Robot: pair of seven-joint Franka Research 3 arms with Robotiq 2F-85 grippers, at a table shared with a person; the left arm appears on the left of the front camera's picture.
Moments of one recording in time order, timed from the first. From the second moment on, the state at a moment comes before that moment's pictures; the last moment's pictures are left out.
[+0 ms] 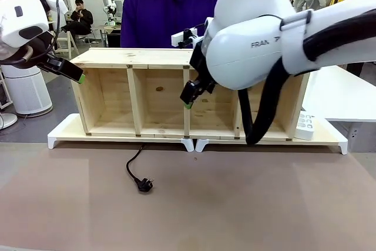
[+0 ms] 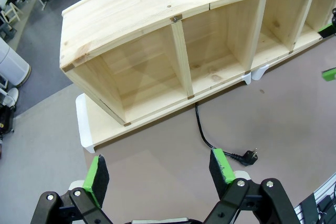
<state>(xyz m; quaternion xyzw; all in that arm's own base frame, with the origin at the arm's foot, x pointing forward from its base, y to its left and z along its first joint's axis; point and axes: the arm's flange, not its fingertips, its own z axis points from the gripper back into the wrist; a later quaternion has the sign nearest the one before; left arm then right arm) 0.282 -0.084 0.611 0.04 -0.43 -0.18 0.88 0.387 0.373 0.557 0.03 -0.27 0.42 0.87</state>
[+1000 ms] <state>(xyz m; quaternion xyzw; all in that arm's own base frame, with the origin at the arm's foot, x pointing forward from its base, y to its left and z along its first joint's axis) 0.282 -0.084 0.611 0.04 -0.43 -0.18 0.88 0.386 0.517 0.458 0.01 -0.15 0.41 0.90</state>
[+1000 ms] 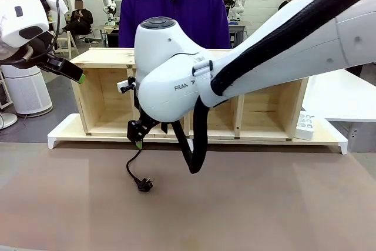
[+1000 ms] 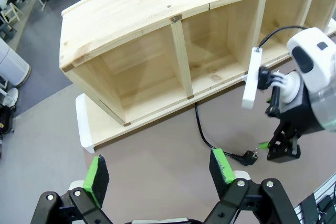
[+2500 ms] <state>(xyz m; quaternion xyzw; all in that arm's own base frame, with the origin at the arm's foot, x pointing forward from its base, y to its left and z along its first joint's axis) 0.282 -0.084 0.611 0.04 -0.43 -0.18 0.88 0.381 0.550 0.409 0.03 -0.11 0.43 0.90</state>
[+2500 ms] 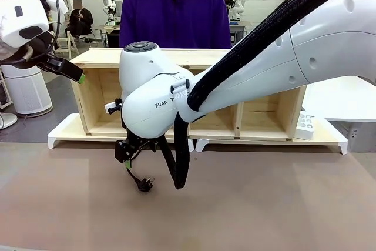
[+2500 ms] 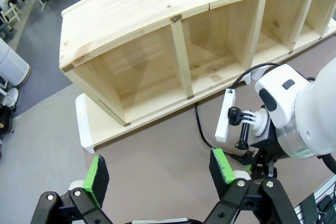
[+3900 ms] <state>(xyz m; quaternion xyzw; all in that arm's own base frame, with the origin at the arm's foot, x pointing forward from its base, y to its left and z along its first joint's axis) 0.282 -0.084 0.611 0.04 -0.43 -0.18 0.88 0.417 0.582 0.299 0.04 -0.01 0.45 0.89</state>
